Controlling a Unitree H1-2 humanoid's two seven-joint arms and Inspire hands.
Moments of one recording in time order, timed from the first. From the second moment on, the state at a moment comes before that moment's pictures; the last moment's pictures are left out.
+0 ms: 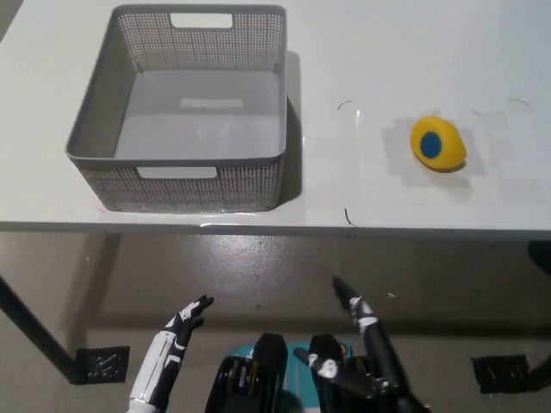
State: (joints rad) left_arm 0.01 0.11 -0.10 0.25 0.11 -0.39 -0.03; right_arm -0.05 0.00 0.30 0.28 -0.18 -0.39 -0.12
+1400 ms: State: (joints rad) left_arm -0.01 0.14 -0.12 0.25 0.13 -0.39 -0.08; right_arm -0.90 -0.40 0.23 0.53 -0.31 0.12 0.14
